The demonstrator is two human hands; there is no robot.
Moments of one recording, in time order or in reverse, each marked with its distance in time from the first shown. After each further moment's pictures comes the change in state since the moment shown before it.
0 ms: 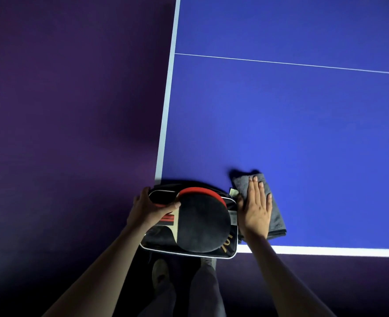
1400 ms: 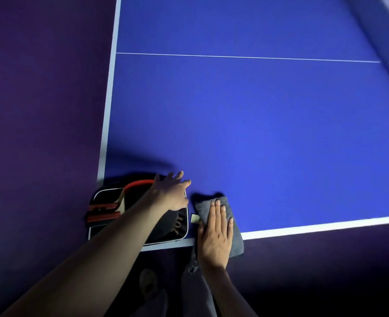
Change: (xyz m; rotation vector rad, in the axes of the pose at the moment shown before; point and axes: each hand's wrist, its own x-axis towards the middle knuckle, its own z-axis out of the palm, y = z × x) left_hand -0.048 0.194 0.120 1.068 -0.415 0.556; right_hand -0.082 0.052 -0.028 0.008 -0.015 0.050
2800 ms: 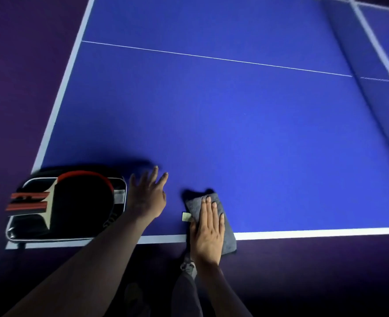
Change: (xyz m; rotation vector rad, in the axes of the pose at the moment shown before) left_hand 0.049 0.126 0.048 -0.031 0.353 -0.249; right_hand 0.053 0.154 -0.047 0.010 0.002 -0.103
